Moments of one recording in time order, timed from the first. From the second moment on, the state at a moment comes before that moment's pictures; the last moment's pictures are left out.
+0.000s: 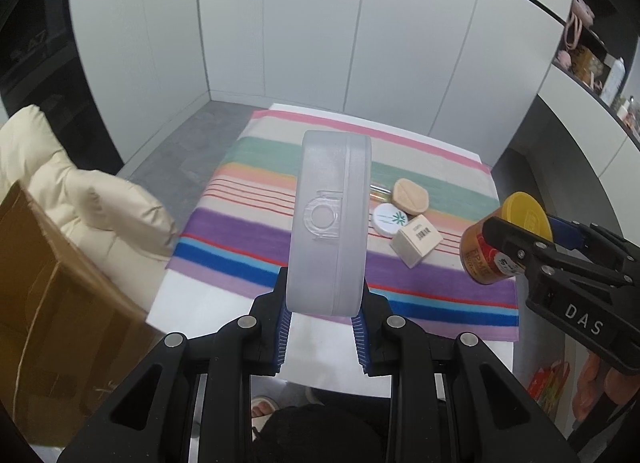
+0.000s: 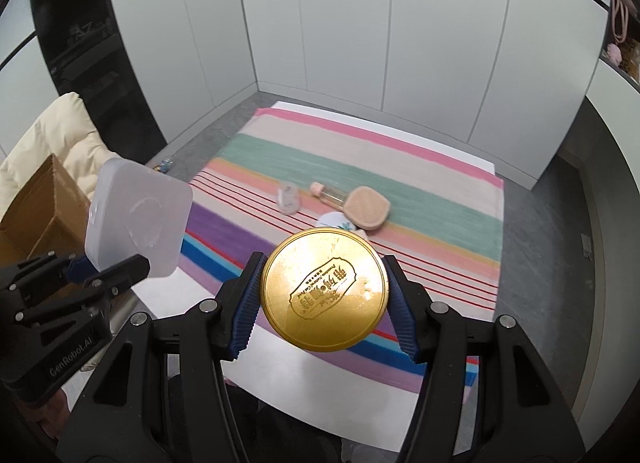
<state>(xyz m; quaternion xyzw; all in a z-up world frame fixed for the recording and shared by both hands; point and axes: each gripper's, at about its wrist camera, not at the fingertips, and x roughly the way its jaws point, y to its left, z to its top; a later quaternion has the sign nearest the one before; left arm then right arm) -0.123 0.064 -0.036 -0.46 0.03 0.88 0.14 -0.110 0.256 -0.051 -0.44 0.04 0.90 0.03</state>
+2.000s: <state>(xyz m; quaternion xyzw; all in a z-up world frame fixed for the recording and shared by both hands) -0.063 -0.248 -0.010 -0.40 -0.10 0.90 -0.10 -0.163 -0.060 -0.004 -0.36 -0.05 0.90 -0.24</state>
